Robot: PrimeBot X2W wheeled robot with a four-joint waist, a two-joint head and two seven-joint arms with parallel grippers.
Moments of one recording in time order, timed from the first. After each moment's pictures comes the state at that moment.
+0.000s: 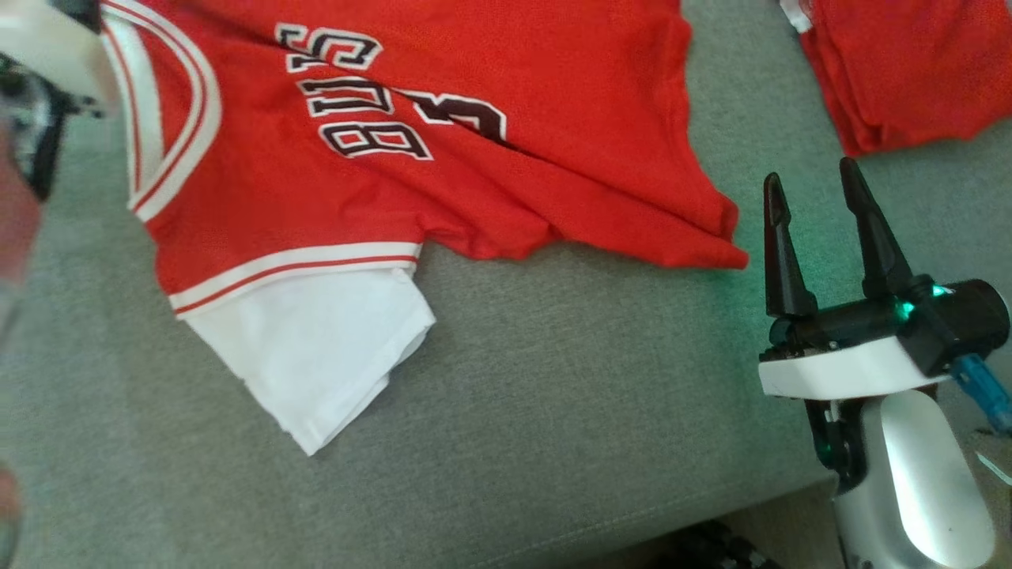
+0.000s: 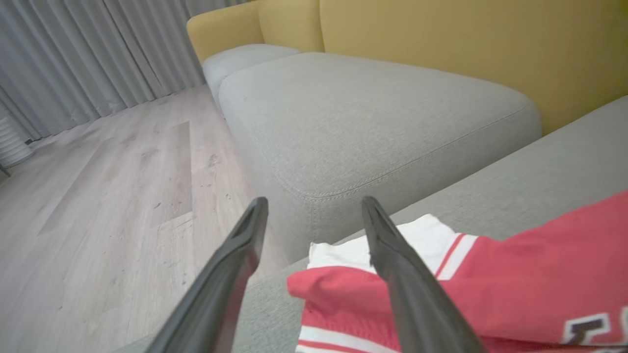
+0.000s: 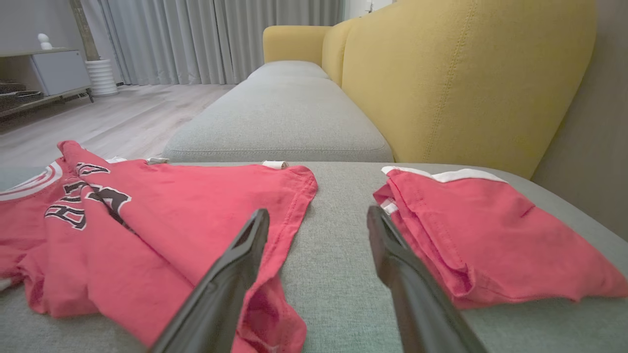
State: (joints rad) left arm -1.27 0.47 -0.90 1.06 -0.69 -0.06 -0.22; right arm -0.22 -0.04 0.06 0.09 0.06 0.13 -0.25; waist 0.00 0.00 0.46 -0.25
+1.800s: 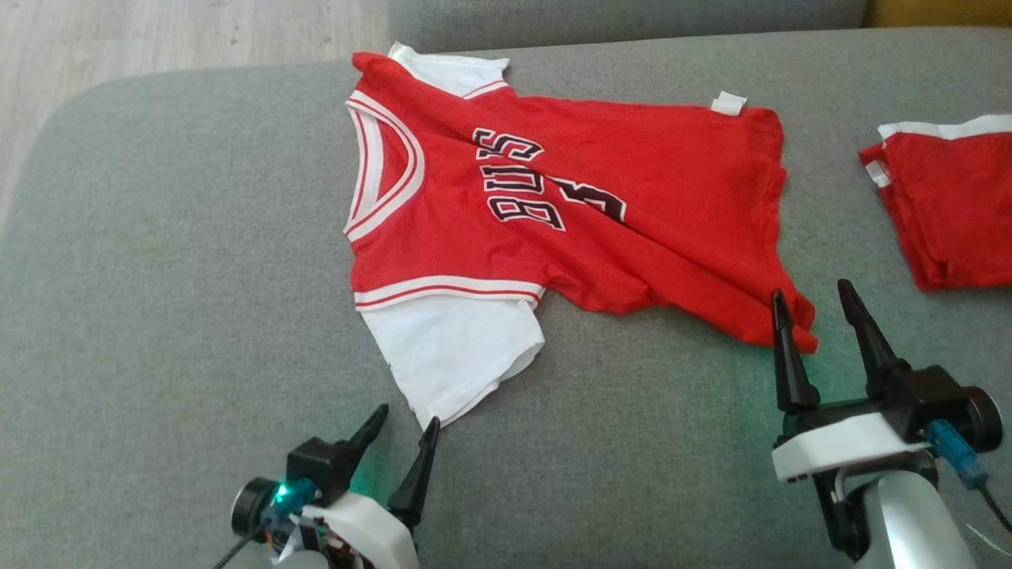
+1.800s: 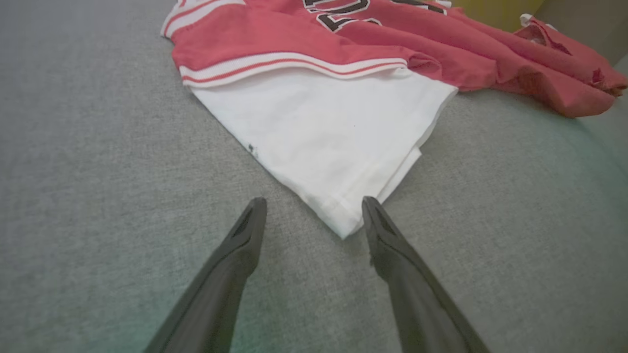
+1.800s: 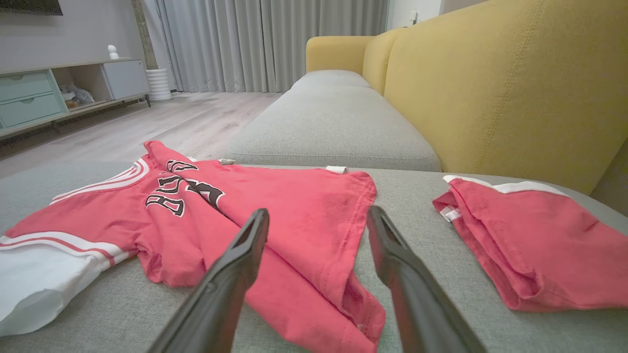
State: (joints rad) left arm -0.18 0.20 -0.61 0.49 -0.48 -0.02 -0.13; right arm -0.09 -0.04 -0.01 0.26 -0.01 0.13 -0.26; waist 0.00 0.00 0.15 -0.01
